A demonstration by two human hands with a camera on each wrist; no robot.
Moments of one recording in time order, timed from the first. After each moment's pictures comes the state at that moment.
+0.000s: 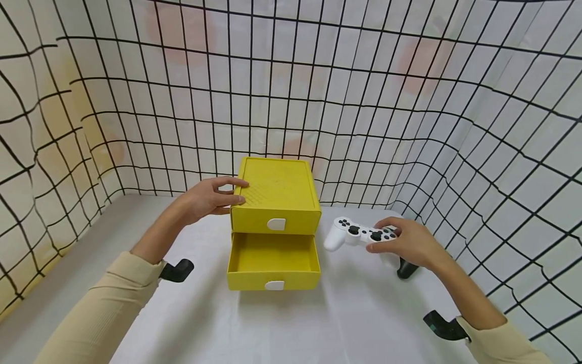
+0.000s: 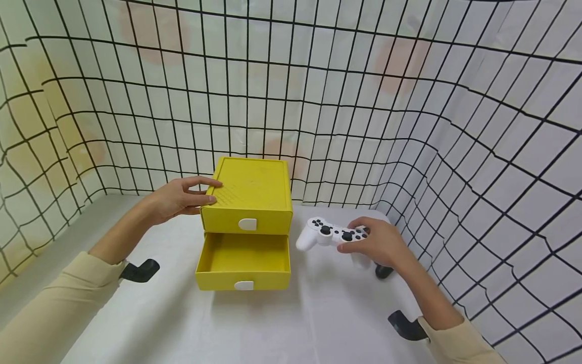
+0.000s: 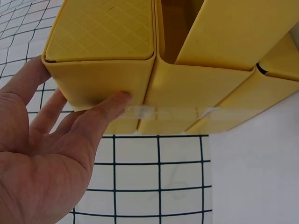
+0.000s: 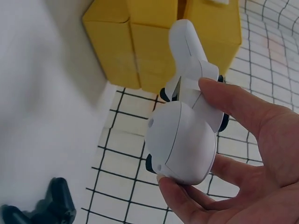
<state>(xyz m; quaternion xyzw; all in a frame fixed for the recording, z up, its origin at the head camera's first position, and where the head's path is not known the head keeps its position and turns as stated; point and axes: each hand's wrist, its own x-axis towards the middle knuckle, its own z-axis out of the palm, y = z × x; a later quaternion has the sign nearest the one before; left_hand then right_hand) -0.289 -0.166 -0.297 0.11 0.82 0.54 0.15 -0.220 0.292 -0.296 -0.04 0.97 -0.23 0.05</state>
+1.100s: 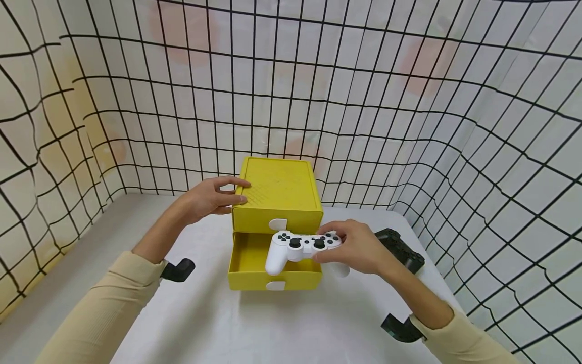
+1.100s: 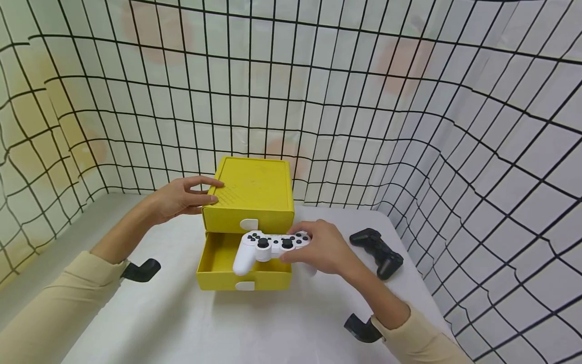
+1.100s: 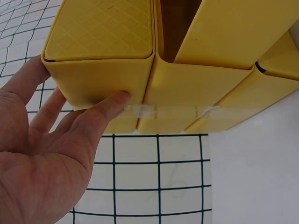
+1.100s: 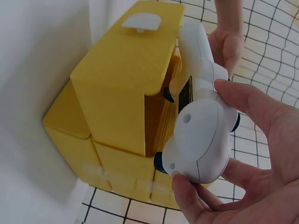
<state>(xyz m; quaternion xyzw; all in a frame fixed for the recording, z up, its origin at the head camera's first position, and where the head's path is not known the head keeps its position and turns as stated) -0.290 -0.166 -0.298 0.11 0.82 0.54 0.15 -0.208 0.186 -0.299 -0.13 0.95 -0.29 0.06</state>
